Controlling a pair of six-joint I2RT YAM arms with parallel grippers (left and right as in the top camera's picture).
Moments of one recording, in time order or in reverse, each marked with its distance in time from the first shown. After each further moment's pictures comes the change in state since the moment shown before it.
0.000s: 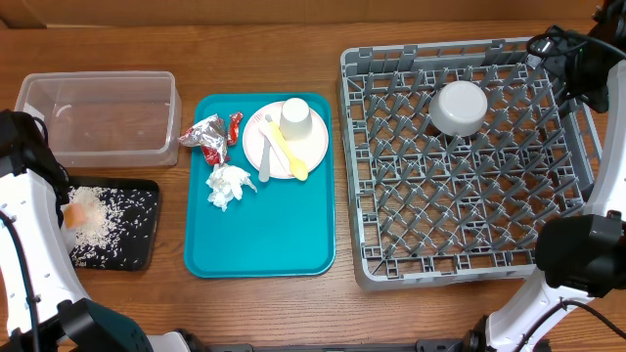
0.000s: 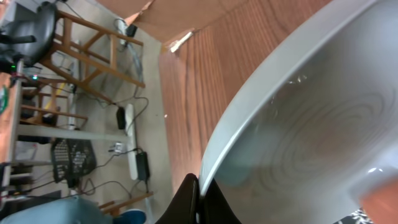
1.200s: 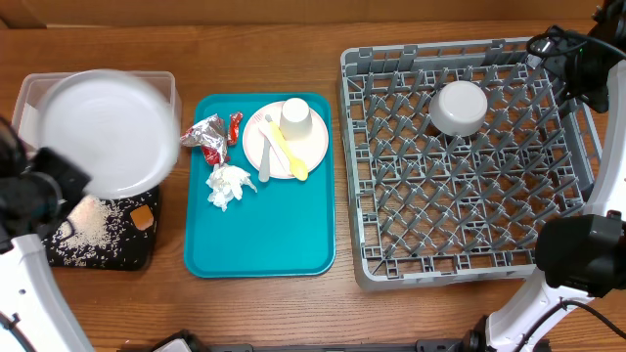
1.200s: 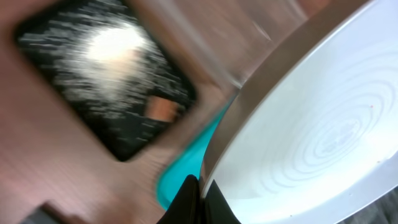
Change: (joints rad) left arm -0.051 -0.245 0.281 -0.171 1.002 0.192; right arm 0.000 0.000 0.000 0.000 0.000 0.000
